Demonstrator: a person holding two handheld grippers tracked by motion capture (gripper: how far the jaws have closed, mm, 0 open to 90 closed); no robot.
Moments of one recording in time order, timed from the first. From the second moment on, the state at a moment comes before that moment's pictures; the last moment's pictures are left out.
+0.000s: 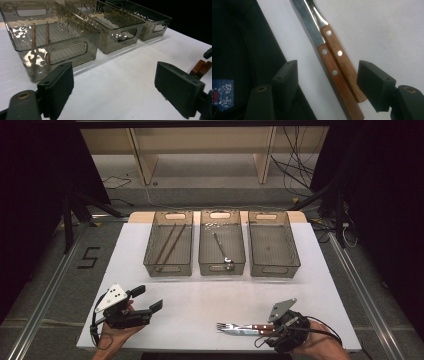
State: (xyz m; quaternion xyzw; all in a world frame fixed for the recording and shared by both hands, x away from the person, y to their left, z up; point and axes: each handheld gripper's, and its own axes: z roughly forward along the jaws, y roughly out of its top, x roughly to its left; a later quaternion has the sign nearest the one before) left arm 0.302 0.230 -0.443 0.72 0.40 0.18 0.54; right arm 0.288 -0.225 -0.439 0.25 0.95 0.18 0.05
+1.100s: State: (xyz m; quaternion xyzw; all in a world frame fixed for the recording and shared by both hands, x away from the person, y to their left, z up) left arm 0.302 0.228 -0.444 0.72 0.40 0.18 0.54; right arm 0.291 -0.216 -0.454 0.20 0.97 0.10 0.06
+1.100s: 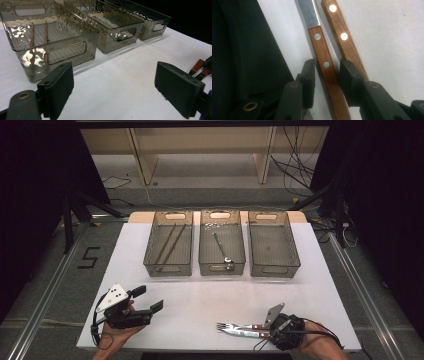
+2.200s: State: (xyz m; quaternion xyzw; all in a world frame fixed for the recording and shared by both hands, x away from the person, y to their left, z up) left arm 0.303 0.229 -0.444 0.72 0.39 0.18 0.54; right arm 0.292 -0.203 -0.448 0.12 0.99 0.07 0.05
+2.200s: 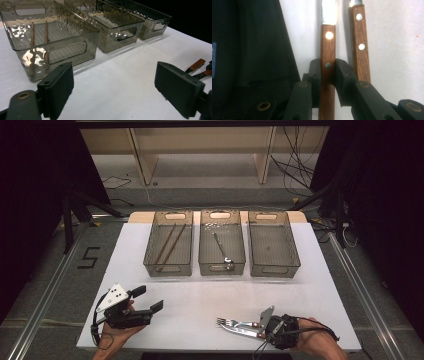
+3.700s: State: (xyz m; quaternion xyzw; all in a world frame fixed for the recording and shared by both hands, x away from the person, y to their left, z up) left arm 0.303 0.233 -0.445 0.71 0.40 0.17 0.55; right arm 0.382 -0.233 -0.380 0.32 0.90 0.28 0.13
